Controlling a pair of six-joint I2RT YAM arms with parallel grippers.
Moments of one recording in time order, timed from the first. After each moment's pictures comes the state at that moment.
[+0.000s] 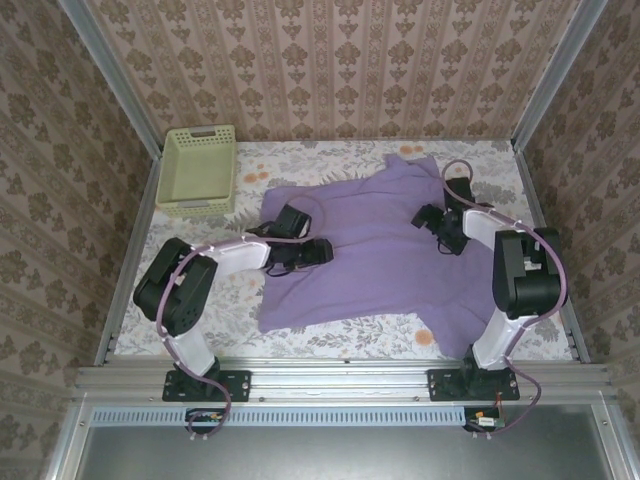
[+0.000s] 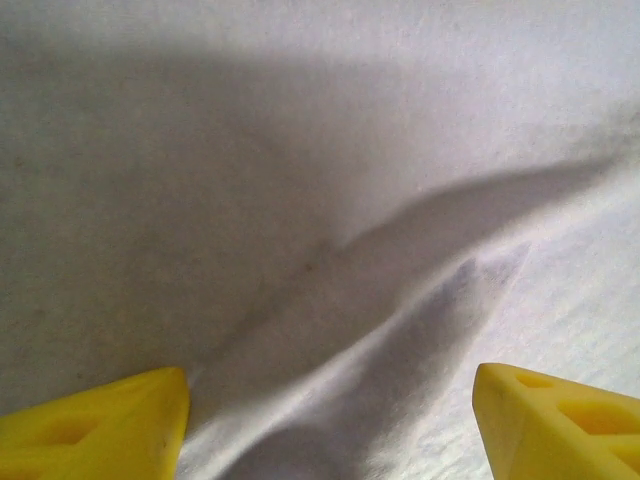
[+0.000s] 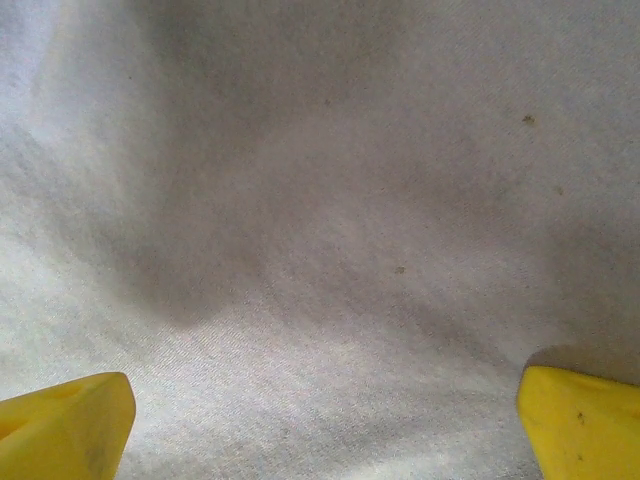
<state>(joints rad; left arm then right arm) -0.65 1.74 0.97 -0.24 0.21 -0.67 0.00 1.77 1.04 -0.40 -0.06 0.67</state>
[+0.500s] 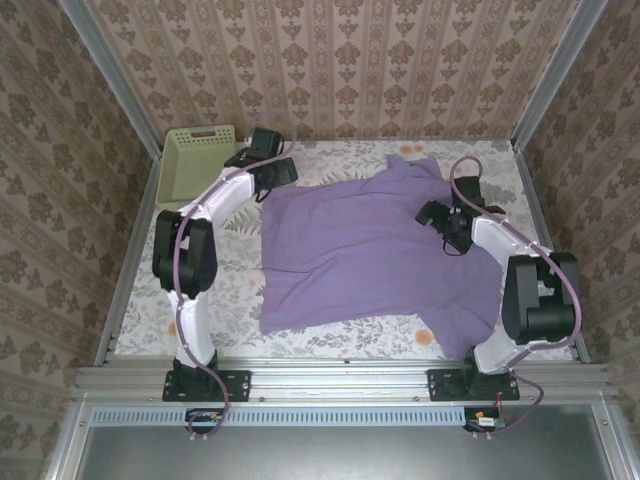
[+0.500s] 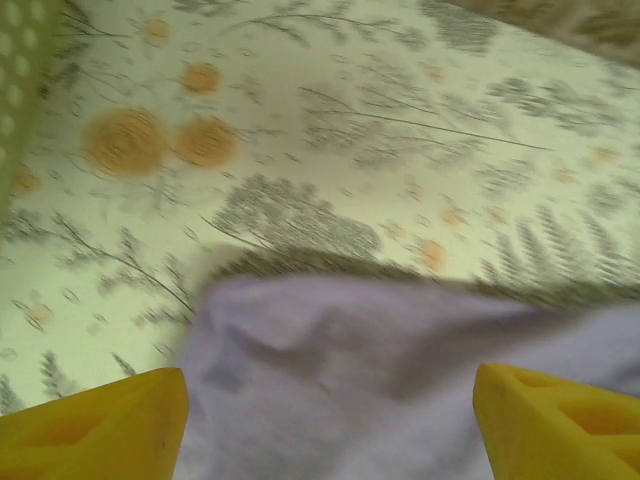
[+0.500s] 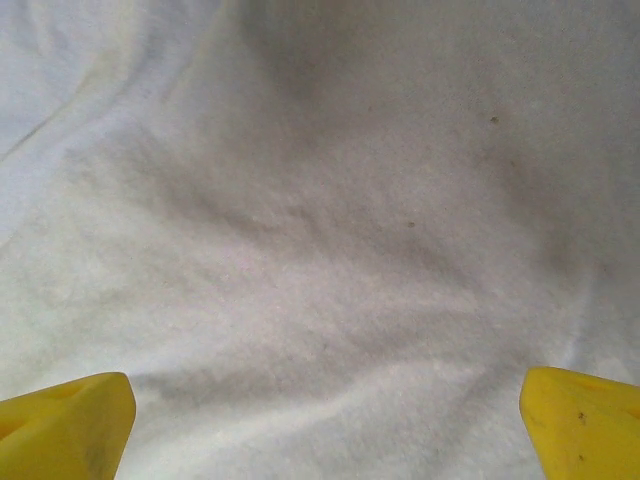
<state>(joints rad) -0.38 2.07 1.73 -0.56 -0.15 -0.51 0.00 1.57 0.99 -0.45 -0.06 0.65</state>
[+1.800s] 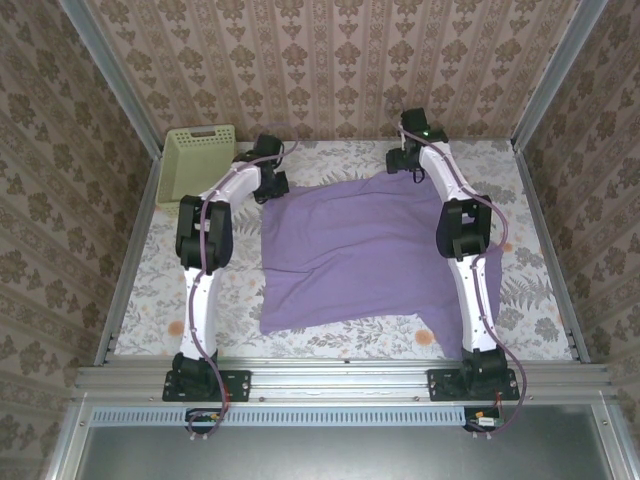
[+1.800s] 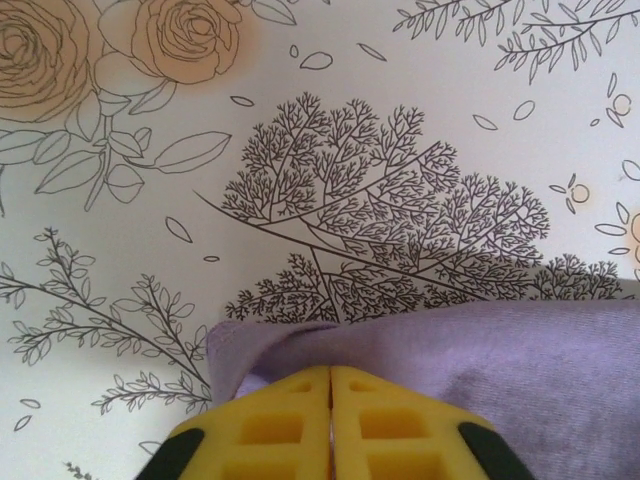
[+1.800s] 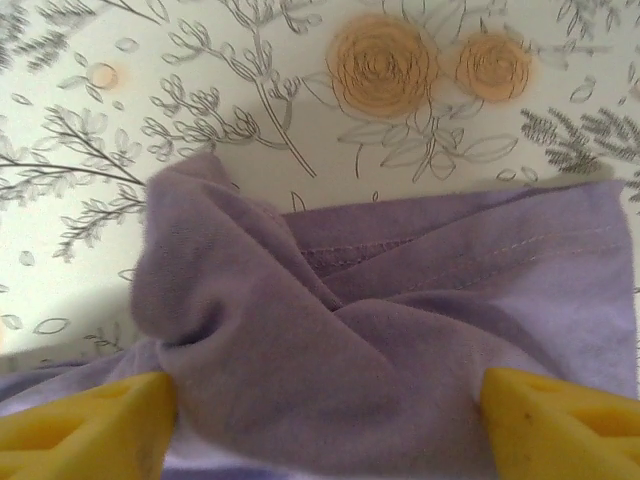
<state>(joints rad) -0.32 2.35 1.94 -0.70 -0.03 -0.43 0.12 2.65 2.55 -0.94 0.13 0.03</state>
